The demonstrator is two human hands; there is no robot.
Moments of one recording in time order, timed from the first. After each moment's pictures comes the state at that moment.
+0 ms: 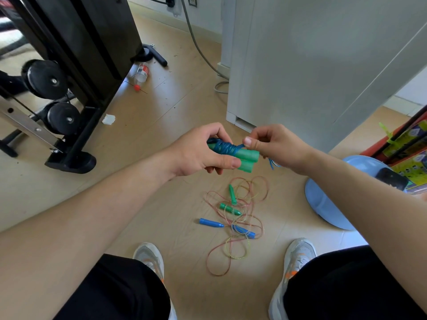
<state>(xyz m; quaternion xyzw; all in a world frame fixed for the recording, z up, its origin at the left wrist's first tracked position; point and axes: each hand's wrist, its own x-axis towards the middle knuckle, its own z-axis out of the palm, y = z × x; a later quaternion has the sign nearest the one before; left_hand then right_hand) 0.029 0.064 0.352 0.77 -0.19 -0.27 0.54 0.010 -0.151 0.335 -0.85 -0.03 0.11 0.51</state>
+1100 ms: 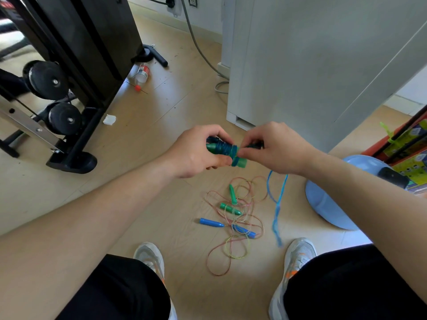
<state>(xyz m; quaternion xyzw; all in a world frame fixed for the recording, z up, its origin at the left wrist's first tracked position) 0.035 0.064 0.337 0.84 -0.20 -0.18 0.46 0.000 -0.139 0.360 -0.96 -0.11 0.06 0.25</state>
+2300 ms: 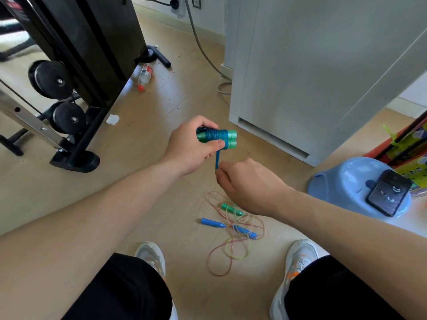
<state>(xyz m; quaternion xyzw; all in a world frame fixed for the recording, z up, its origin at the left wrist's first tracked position) 0.040 0.071 0.325 0.84 -0.08 -0.07 0.54 -0.043 -0.079 0.339 -0.96 -0.16 0.10 0.19</state>
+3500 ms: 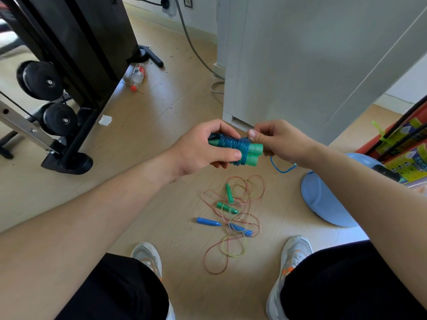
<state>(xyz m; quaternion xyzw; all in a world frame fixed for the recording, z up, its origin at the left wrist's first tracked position) 0.018 0.053 0.356 0.75 -0.19 -0.24 0.58 0.010 -0.168 0.338 -0.85 -0.04 0.11 0.51</state>
